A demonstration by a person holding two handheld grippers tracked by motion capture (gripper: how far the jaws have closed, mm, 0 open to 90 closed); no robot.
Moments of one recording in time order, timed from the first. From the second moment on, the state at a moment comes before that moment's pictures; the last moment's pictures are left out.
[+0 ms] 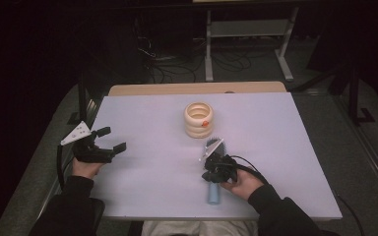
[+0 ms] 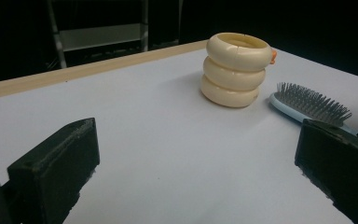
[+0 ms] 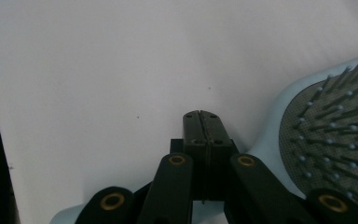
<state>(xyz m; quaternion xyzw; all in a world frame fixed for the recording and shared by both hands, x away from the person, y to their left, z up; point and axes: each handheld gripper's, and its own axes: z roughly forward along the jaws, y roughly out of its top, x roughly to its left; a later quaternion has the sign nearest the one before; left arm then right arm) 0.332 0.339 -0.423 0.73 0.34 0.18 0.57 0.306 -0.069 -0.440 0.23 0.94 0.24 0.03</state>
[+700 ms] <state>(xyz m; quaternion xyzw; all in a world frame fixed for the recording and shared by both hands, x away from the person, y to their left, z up) 0.332 0.339 -0.423 0.73 0.34 0.18 0.57 0.307 -0.093 -0.441 0.24 0.94 0.22 0.03</state>
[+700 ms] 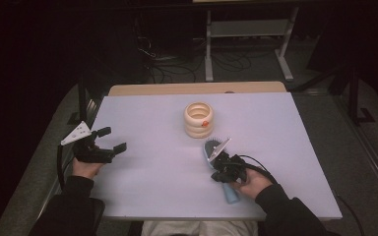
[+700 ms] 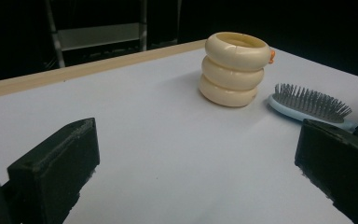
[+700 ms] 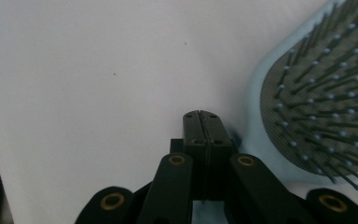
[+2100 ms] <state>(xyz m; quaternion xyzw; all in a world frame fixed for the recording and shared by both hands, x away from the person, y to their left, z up) 0.333 0.338 -0.423 0.73 0.33 0.17 0.57 0.324 -0.157 -0.429 0.30 0.93 0.21 0.04</state>
